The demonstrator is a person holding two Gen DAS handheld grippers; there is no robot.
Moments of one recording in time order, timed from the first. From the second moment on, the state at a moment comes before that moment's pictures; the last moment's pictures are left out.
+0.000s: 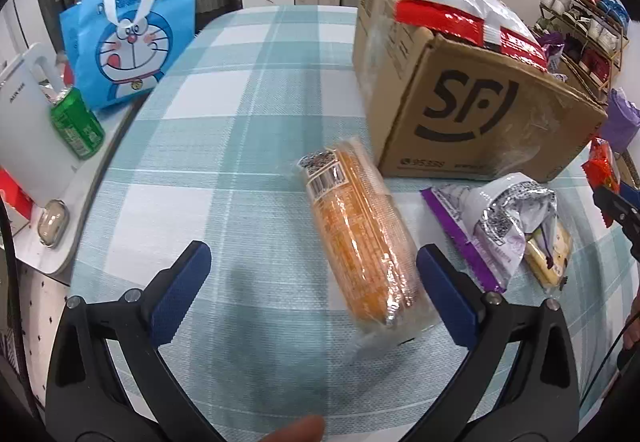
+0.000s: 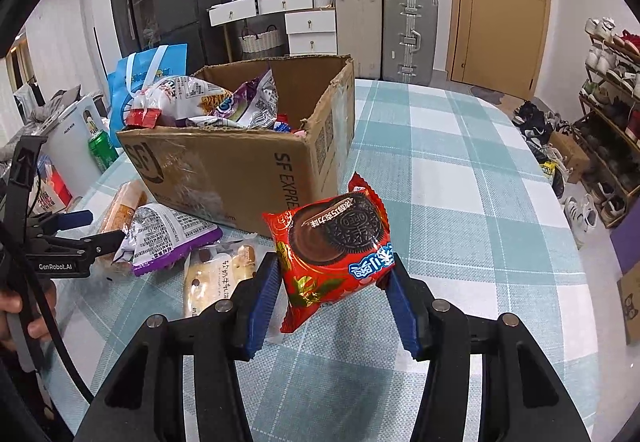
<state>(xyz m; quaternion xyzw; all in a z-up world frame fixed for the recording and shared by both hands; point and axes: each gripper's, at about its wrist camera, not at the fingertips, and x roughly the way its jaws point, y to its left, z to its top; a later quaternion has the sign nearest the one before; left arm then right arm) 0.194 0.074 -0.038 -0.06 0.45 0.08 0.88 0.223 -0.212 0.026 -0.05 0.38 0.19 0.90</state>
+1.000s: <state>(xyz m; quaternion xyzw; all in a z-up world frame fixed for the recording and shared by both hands) 0.182 0.060 -0.033 -0.05 0.42 0.03 0.91 0.218 -0.208 0.029 -0.06 0.38 0.20 0.90</state>
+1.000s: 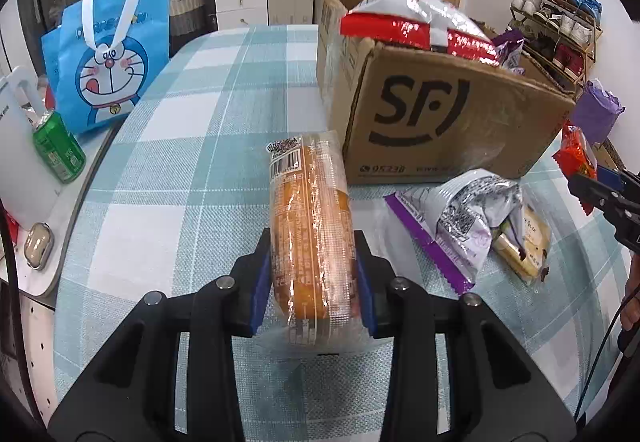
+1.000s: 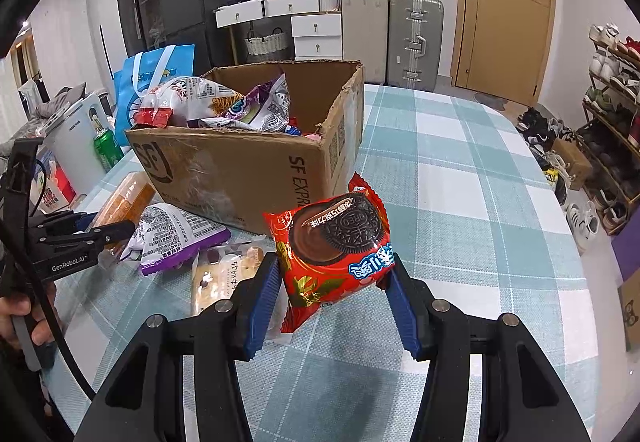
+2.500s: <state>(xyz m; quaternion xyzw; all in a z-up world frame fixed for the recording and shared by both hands) 0.157 0.023 0.075 -0.05 0.30 -0.01 0.95 0.190 -0.195 0.088 -0.02 0.27 0.25 0.93</state>
